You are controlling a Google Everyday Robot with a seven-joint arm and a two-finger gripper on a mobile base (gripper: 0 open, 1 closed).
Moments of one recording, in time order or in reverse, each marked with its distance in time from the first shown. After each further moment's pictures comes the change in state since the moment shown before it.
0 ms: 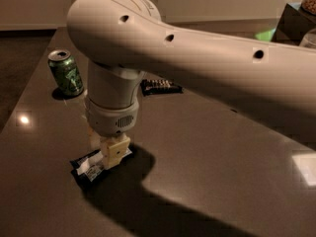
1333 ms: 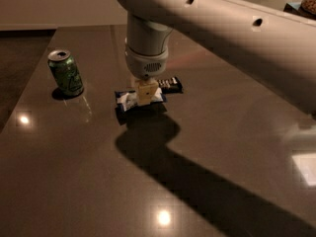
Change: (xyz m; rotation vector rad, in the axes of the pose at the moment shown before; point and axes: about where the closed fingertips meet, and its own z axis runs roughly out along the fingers) arm 0.138 -0.081 -0.064 0.200 0.207 0.289
